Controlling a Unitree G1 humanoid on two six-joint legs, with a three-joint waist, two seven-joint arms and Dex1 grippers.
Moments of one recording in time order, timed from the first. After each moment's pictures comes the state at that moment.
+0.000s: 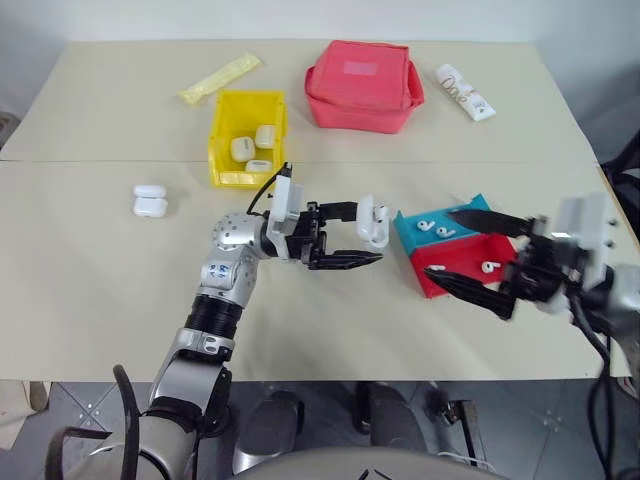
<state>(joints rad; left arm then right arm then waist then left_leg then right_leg) -0.66 0.13 -0.09 0.36 -0.46 -0.03 -1.31 0.17 -0.81 -0.53 -0.62 0.78 0.53 0.94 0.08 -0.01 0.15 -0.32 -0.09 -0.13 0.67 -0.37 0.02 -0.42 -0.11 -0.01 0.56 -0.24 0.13</state>
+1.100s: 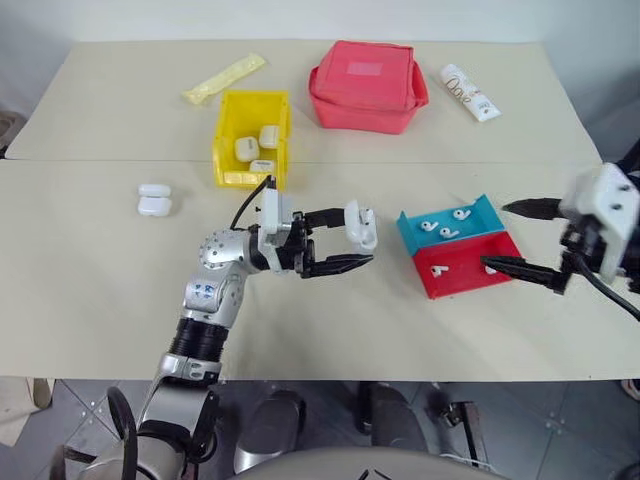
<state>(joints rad) -0.48 0.21 -0.09 0.15 -0.45 0.01 -1.18 -0.32 -1.18 -0.12 -0.27 0.55 0.64 1.04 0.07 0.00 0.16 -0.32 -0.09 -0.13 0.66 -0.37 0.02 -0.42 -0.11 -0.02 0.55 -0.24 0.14</state>
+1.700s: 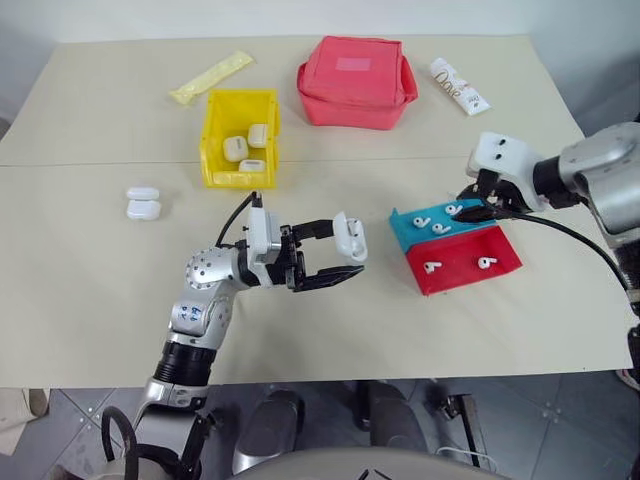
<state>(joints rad) -0.38 0.25 -0.10 0.01 -0.45 0.01 -1.10 -0.98 -0.93 0.44 0.35 -0.01 0.49 1.29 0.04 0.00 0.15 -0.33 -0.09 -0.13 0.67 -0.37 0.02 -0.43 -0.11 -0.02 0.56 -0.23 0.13</state>
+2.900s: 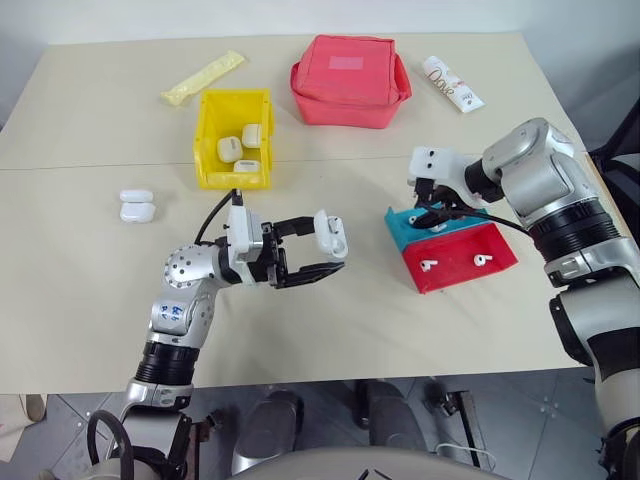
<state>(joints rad) -0.36 0.32 -0.05 0.01 -0.46 0.00 -1.12 -1.10 -0.66 0.50 0.60 -0.24 0.48 1.36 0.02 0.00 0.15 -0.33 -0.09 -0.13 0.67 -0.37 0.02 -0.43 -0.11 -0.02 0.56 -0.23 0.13</state>
